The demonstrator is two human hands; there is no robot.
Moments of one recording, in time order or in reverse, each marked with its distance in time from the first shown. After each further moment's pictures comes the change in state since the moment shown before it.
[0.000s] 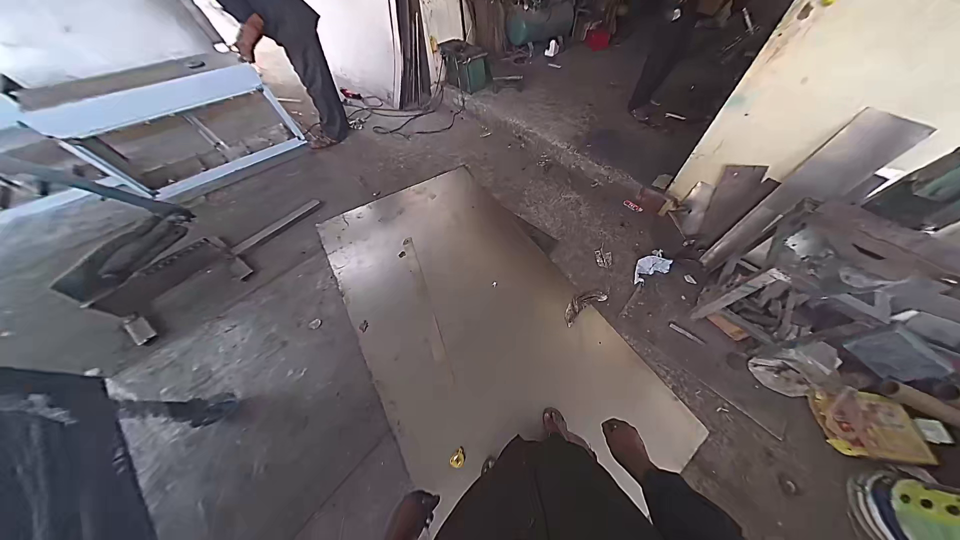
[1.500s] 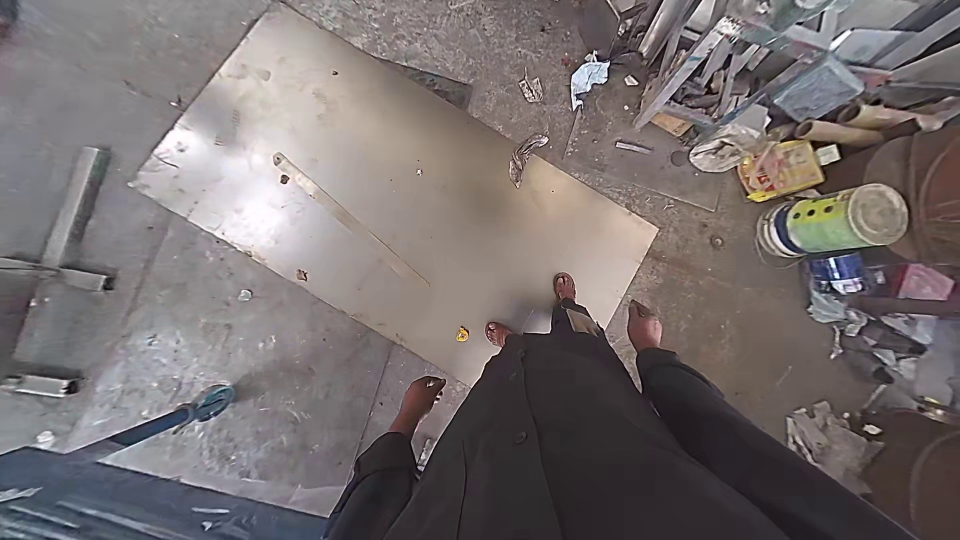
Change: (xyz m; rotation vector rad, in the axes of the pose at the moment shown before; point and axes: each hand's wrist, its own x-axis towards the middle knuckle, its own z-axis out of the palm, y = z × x) left_hand 0.050 -0.030 0.011 0.131 -0.378 -0.364; right_hand -0.116 0.100 0.073 0.545 0.317 0.643
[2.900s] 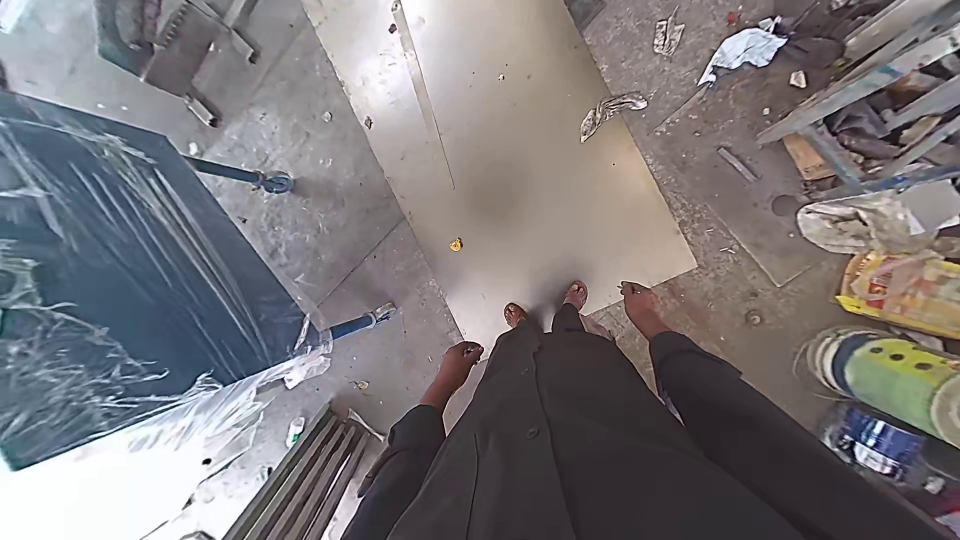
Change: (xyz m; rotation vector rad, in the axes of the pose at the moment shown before) left_hand -0.137 0.169 0.352 -0.467 0.174 -0.091; right_hand 0.212 0.028 -0.106 -0.434 -0.485 -0.508
